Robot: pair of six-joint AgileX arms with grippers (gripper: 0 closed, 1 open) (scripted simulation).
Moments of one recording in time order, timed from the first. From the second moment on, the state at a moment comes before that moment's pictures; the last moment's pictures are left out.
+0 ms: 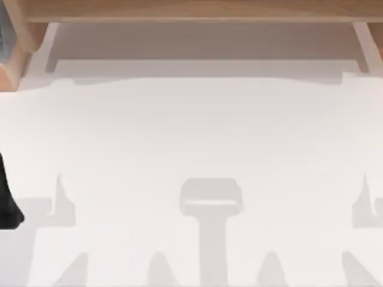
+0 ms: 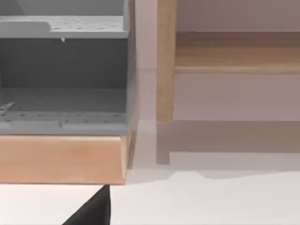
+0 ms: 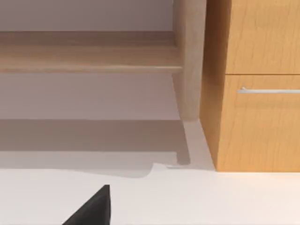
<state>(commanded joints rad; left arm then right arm) 0.00 0.00 0.00 0.00 0.00 0.00 0.00 0.00 0.00 0.00 0.00 0.00</state>
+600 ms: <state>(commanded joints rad) 0.07 0.38 0.22 -0.32 0.00 -0.10 0.00 0.00 0.00 0.00 0.00 0.00</state>
